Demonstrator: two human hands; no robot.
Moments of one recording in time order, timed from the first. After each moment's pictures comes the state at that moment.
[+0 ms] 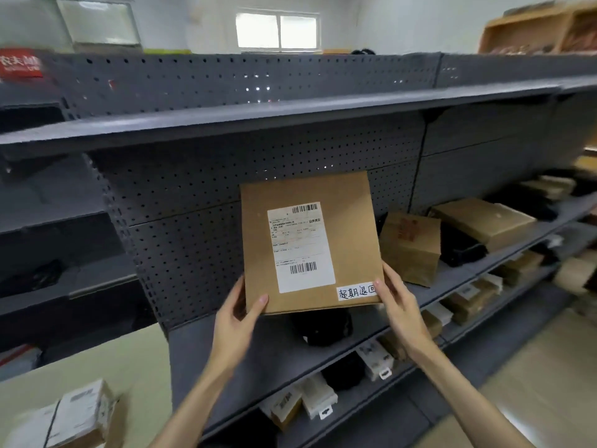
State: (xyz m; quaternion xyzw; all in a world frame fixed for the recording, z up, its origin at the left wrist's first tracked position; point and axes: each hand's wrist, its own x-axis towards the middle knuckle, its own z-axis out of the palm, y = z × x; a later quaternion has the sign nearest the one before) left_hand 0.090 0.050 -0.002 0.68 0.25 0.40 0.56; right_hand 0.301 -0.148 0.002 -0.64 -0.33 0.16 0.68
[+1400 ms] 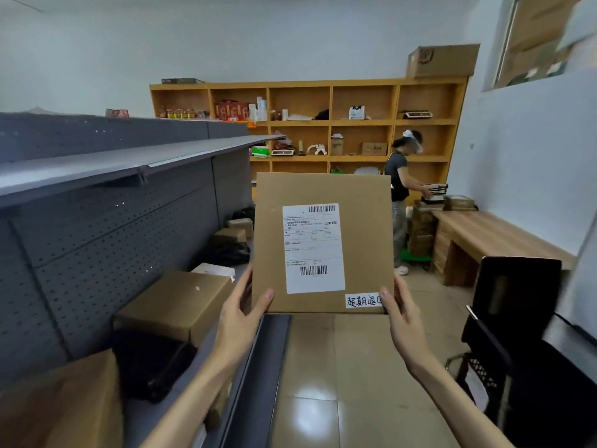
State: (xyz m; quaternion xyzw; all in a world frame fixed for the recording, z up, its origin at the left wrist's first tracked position) left_hand 0.660 -0.282 0.069 0.72 -0.18 0.15 0.65; right_hand 0.606 -0.558 0.053 -0.71 -0.02 -0.29 0.64
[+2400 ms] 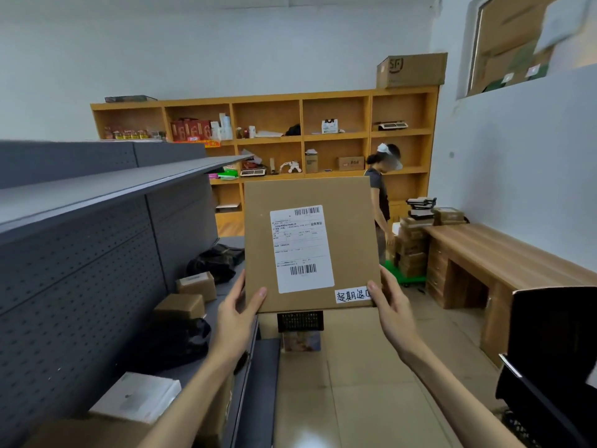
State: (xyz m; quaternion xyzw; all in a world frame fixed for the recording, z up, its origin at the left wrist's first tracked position) left_hand 1.082 -0.395 0.077 0.68 -0.21 0.10 0.69; right_hand 1.000 -0.664 0.064 -0.74 0.05 -0.30 0.60
